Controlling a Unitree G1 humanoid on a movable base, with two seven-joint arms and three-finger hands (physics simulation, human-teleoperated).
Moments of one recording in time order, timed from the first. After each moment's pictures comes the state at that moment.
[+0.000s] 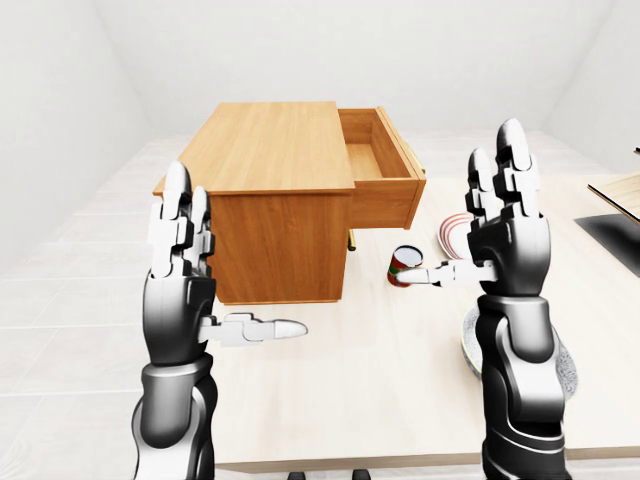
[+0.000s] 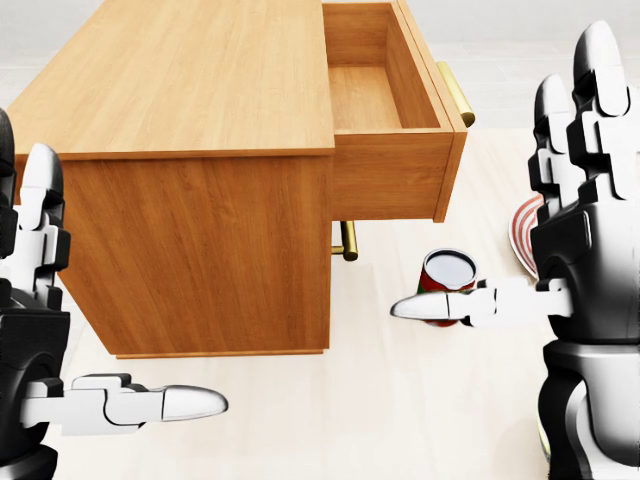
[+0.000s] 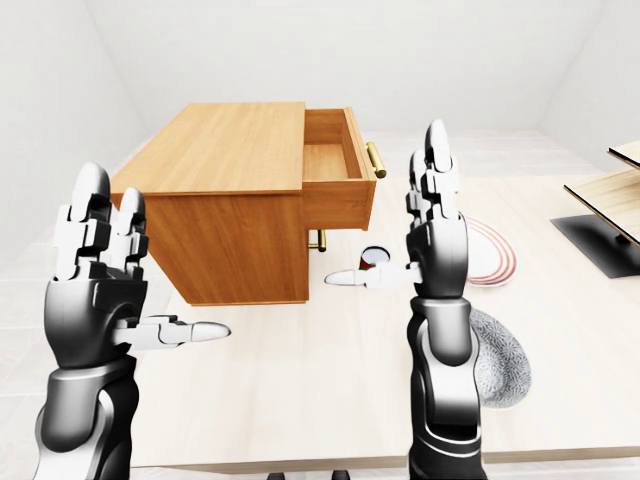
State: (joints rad) left arm 0.09 0.01 -0.01 -0.77 0.09 0.09 -0.04; right arm -0.17 -0.07 -0.12 -0.55 0.01 0.09 0.06
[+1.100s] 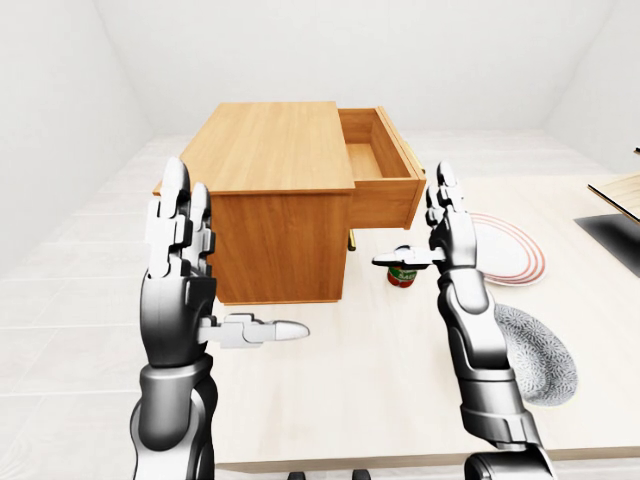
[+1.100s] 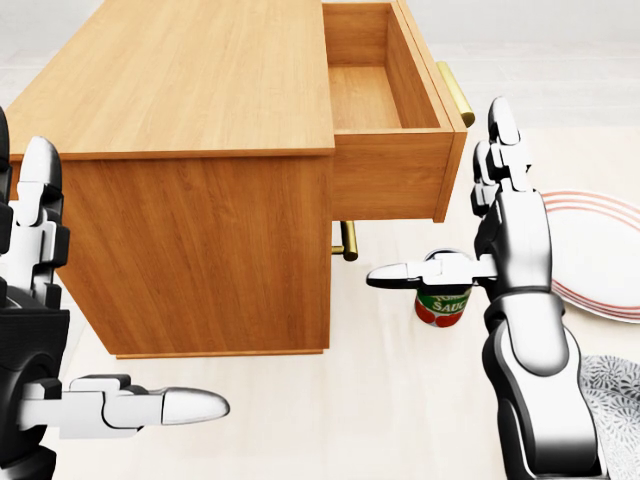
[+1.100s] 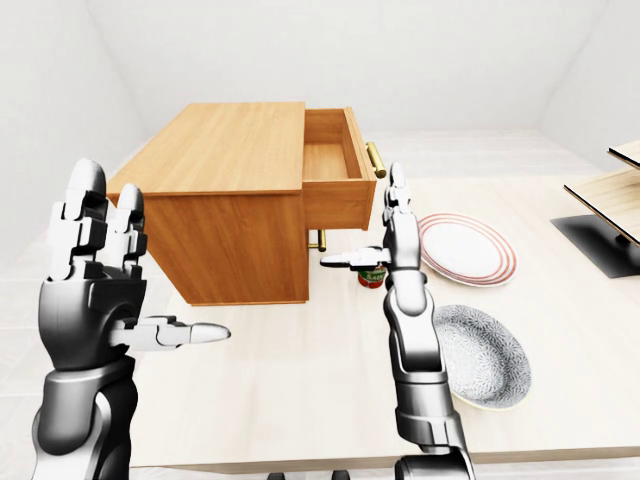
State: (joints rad) left arm 0.09 0.01 -0.01 -0.79 0.08 0.09 -0.04; right arm -0.36 -0.10 -0.10 -0.04 0.00 0.09 -0.03
